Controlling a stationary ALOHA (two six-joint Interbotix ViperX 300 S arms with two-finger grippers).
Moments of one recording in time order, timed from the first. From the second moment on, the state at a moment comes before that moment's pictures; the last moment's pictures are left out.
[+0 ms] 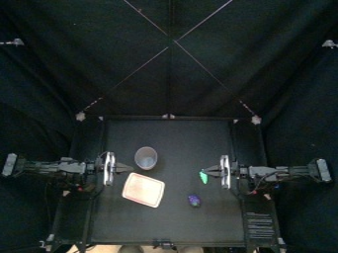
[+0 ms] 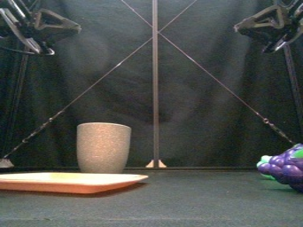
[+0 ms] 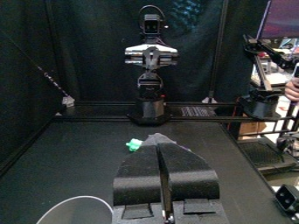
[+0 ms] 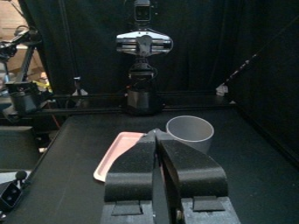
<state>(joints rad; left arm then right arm) 0.00 -0.97 1.19 0.00 -0.29 0.00 0.00 -0.96 1.17 0.00 -0.30 0.00</state>
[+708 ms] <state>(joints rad) 0.06 -0.96 1.18 -0.03 -0.13 0.00 -0.15 -0.81 1.19 0.36 0.09 0.06</state>
